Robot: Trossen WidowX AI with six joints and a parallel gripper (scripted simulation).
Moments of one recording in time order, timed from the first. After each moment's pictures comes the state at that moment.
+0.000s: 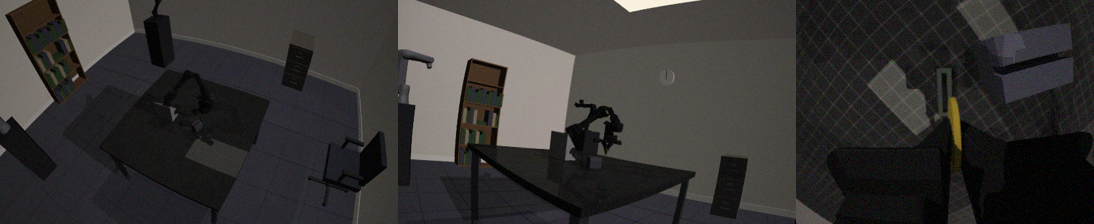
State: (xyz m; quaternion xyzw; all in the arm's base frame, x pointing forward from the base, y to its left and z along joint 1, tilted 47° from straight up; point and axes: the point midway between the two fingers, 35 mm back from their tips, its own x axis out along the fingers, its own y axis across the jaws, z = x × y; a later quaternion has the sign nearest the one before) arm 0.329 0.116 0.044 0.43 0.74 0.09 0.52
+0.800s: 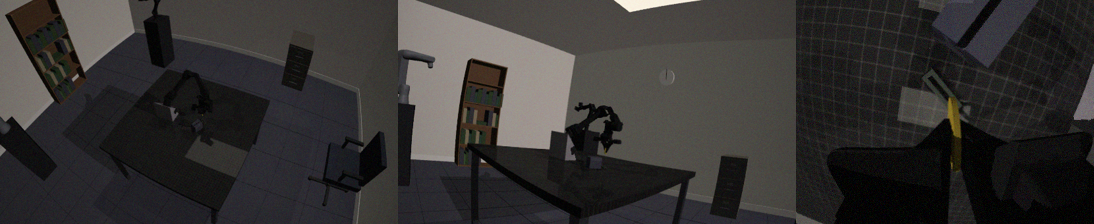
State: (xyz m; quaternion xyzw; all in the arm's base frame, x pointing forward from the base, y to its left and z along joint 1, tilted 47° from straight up) arm 0.326 0.111 0.048 0.57 0.73 -0.15 0.35
